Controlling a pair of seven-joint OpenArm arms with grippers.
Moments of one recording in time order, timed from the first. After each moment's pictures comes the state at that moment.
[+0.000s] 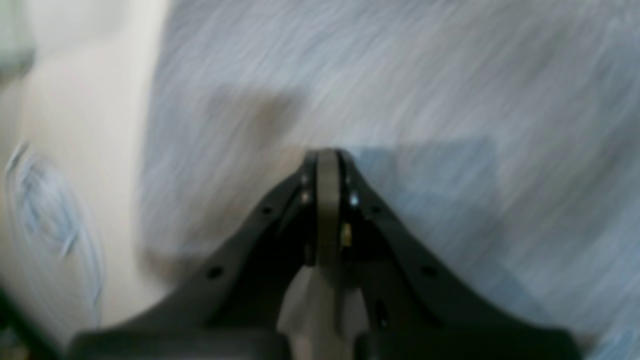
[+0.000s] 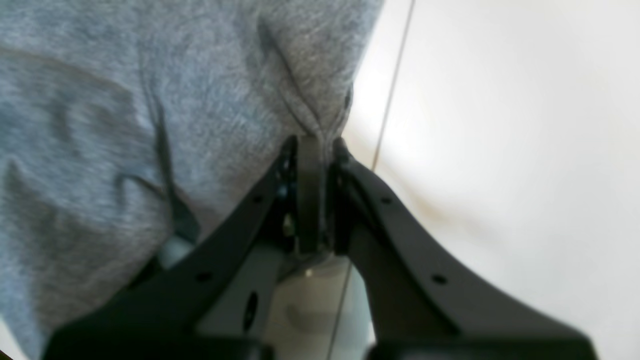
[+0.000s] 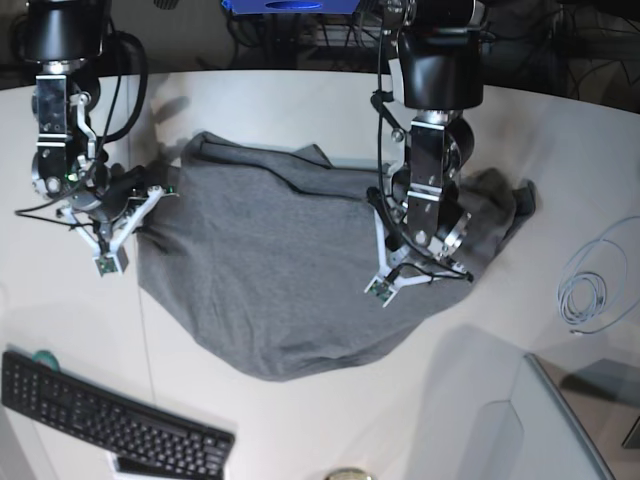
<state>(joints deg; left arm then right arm) -9.4 5.7 -7.7 68.9 42.7 -26.9 39.1 -4.3 9.2 5.7 80.3 8.1 16.4 -42.3</state>
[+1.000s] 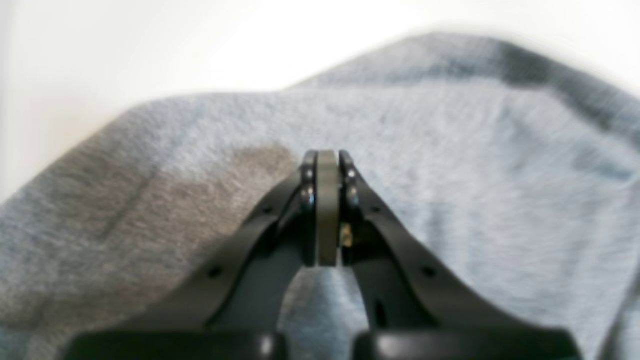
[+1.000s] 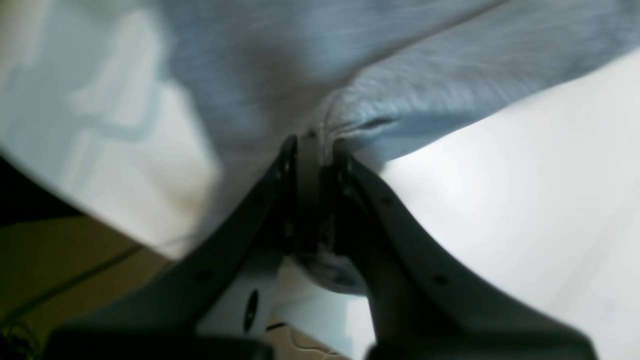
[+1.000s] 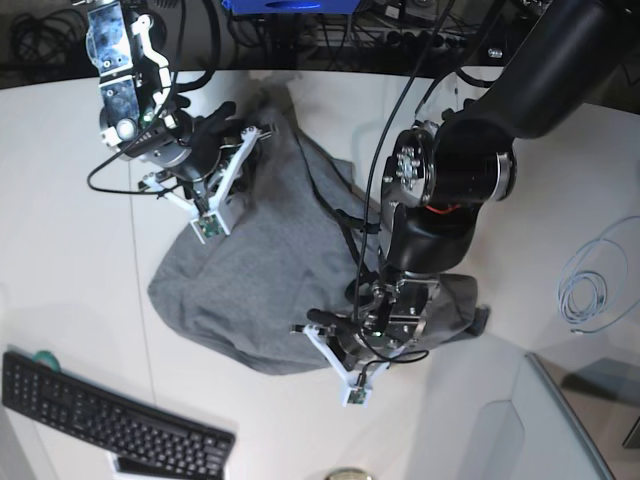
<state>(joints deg) -38.3 6.2 -7.5 22.1 11.3 -10.9 13.6 -14.5 3.4 -10.0 99.6 8.1 13.2 -51.6</state>
